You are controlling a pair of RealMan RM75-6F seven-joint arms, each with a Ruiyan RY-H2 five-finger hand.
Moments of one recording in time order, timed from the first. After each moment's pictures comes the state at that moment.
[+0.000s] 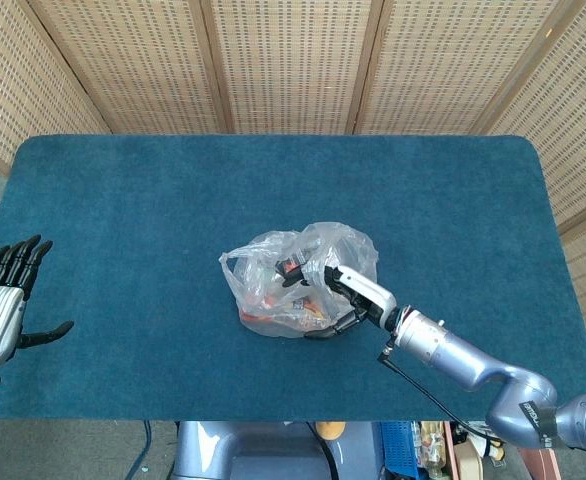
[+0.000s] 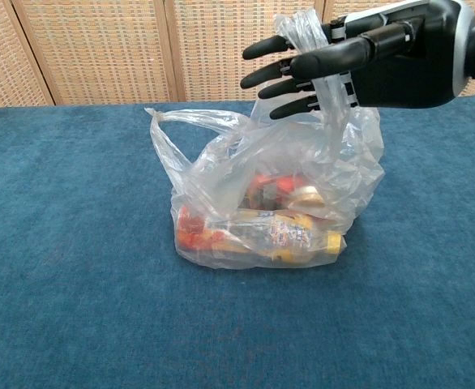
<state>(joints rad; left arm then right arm) -0.19 -0.97 -0.11 -1.96 1.39 1.41 0.19 0.88 -1.07 0.19 -1.84 -1.50 0.72 1.40</state>
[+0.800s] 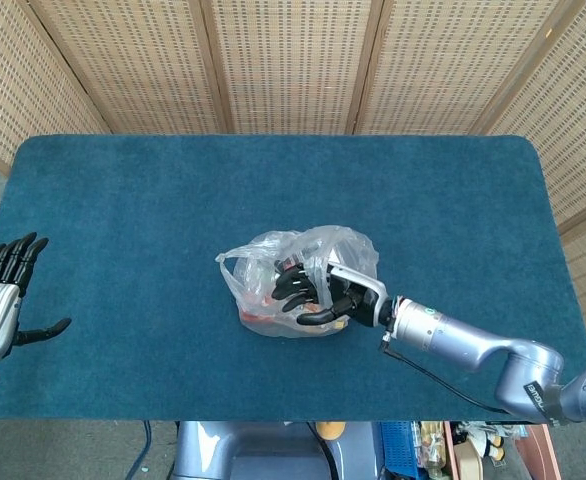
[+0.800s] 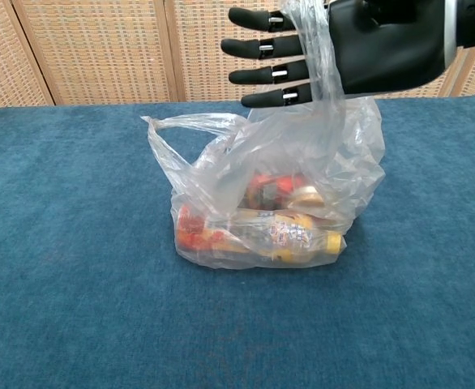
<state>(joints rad) -0.20 -0.96 -0.12 -1.95 1.37 1.40 0.17 1.01 -1.00 0.13 -1.75 -1.83 0.71 2.21</state>
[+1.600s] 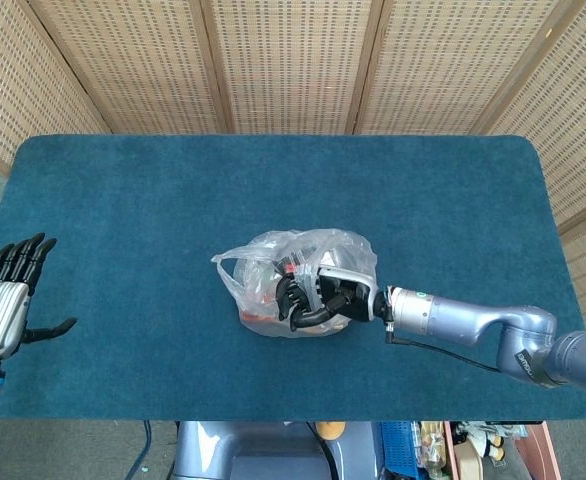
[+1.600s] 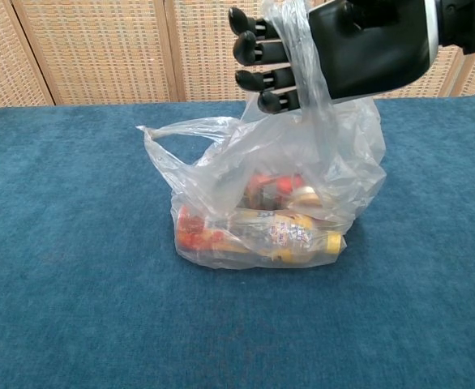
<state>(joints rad) -0.22 -0.98 -0.12 -1.94 1.34 1.37 0.21 1.22 -1.05 -0.10 -1.54 -1.97 0.91 2.51</state>
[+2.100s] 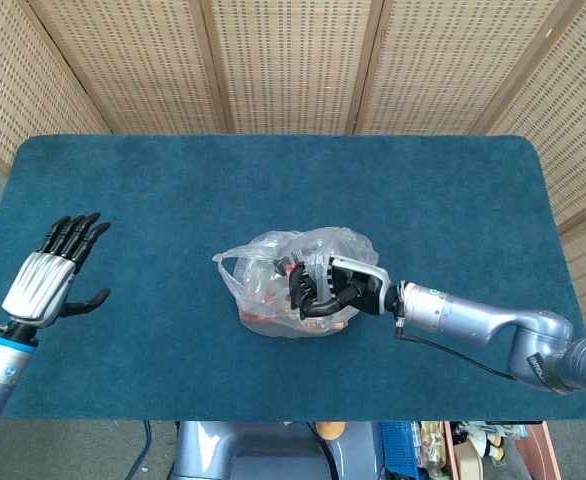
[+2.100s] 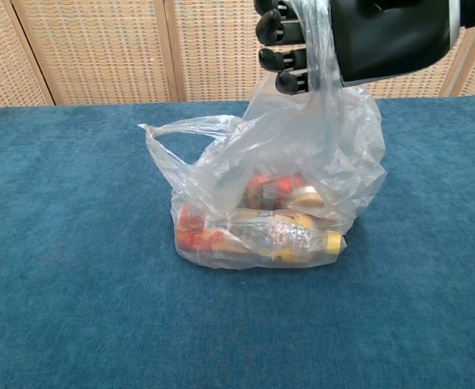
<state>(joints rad) -0.39 -1.06 -0.15 -1.69 1.53 1.25 0.00 1.22 -1.00 -0.14 -1.59 -1.86 0.92 2.42</state>
